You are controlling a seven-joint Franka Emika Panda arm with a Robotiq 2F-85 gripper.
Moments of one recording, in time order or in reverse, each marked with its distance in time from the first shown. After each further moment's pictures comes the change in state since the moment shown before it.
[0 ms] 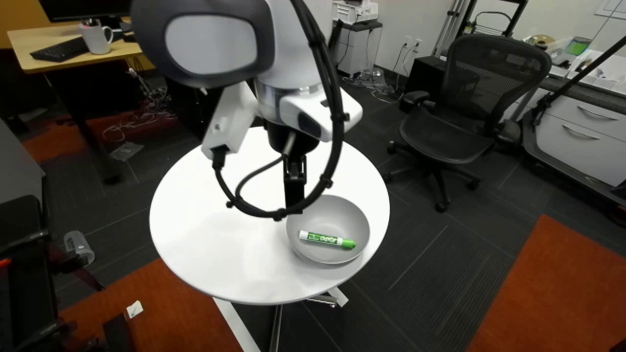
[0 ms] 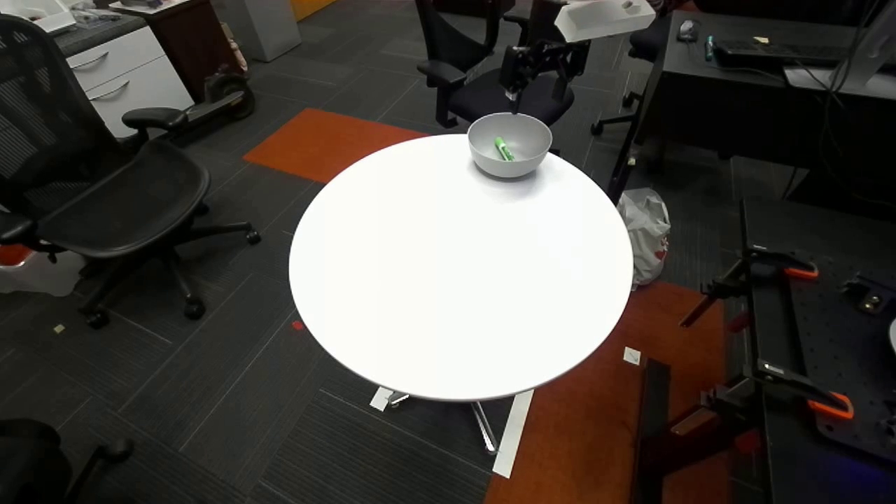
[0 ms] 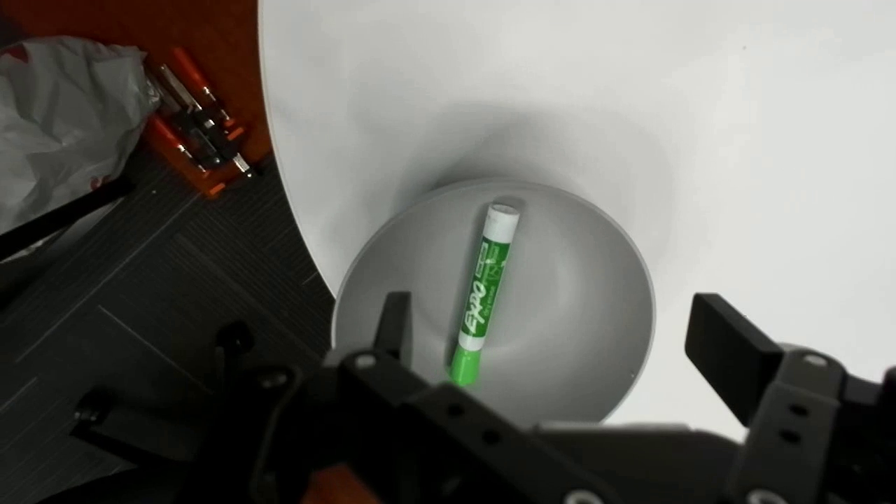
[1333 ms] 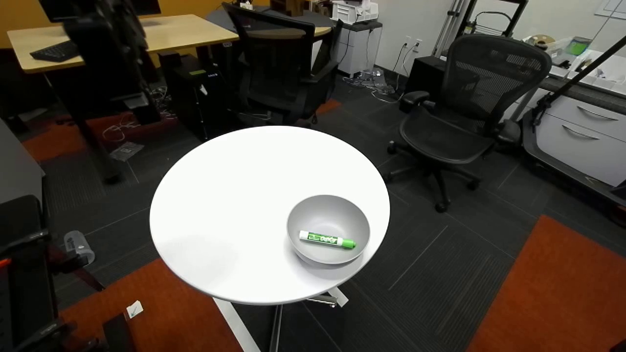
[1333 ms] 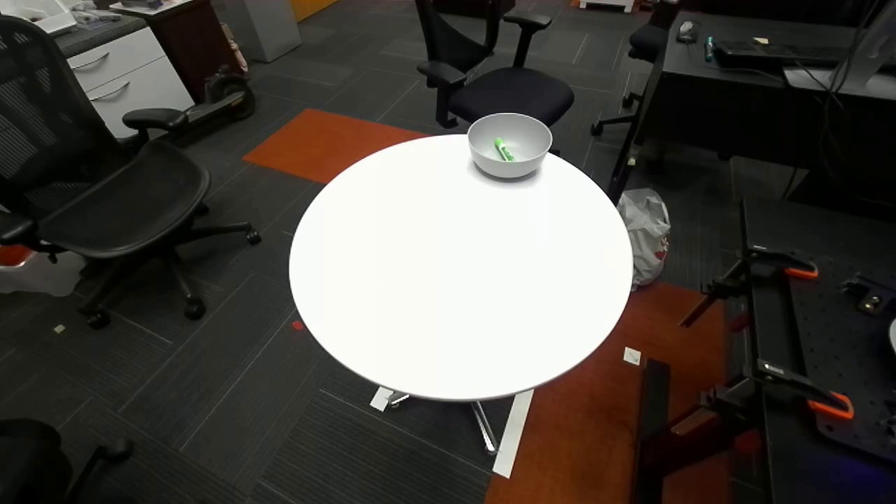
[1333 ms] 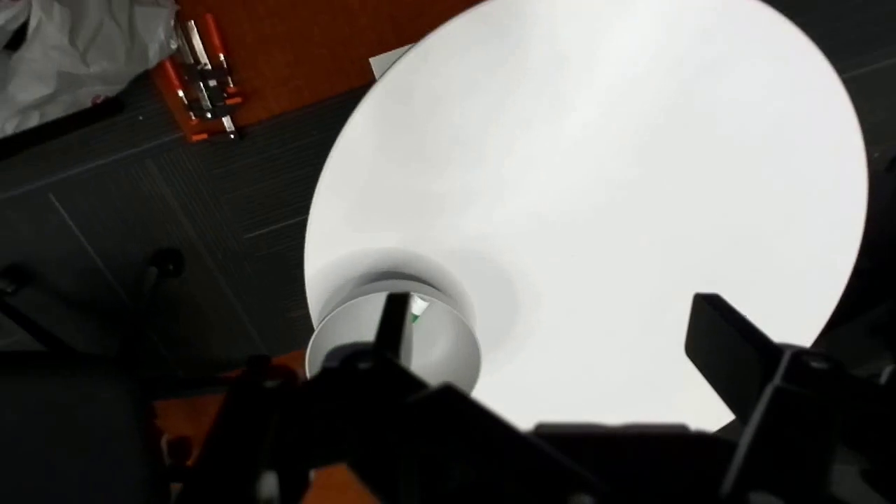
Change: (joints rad) arm 0.093 -0.780 0.000 -0.454 -0.157 -0.258 -0.159
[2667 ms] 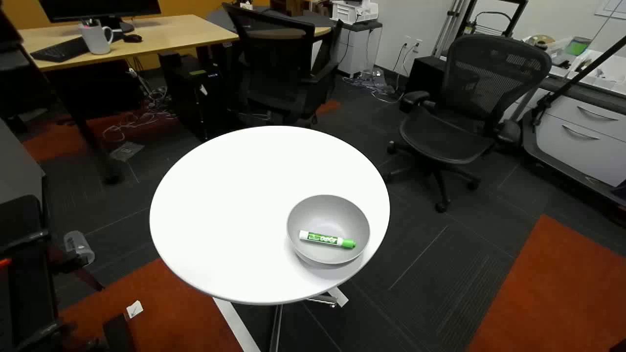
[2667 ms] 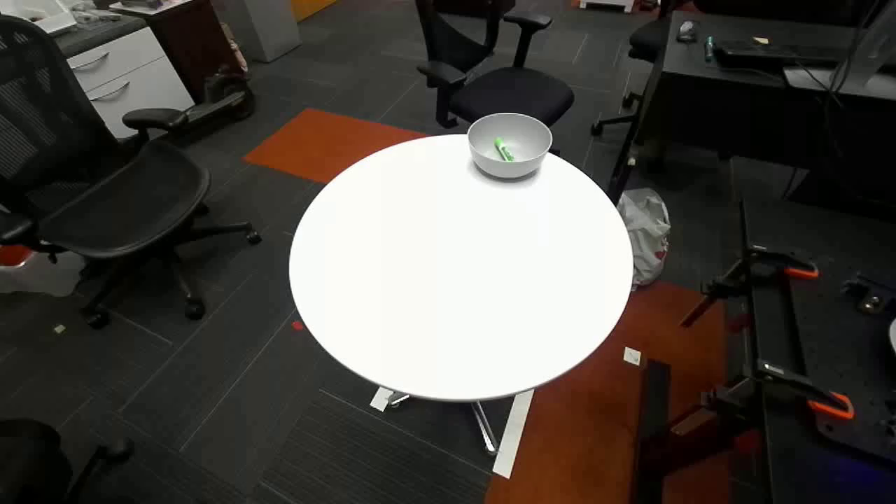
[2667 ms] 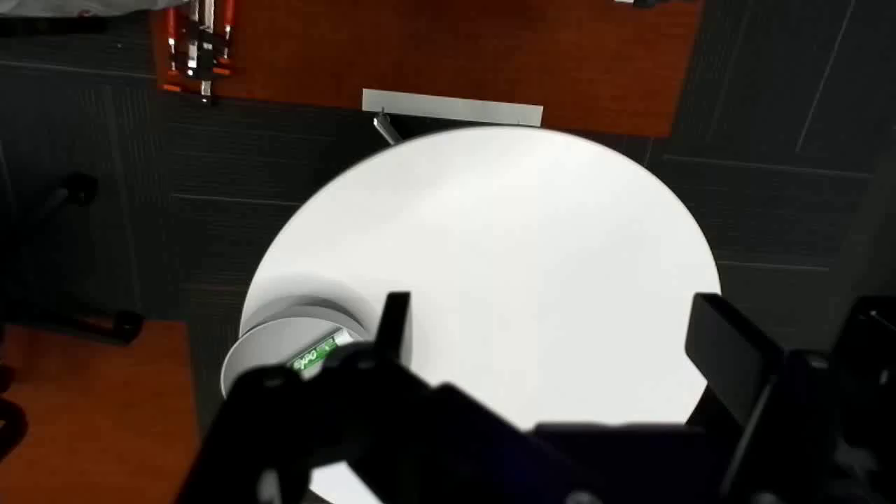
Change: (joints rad) arm 0.038 -0.266 -0.096 -0.035 -0.048 -0.295 -0.433
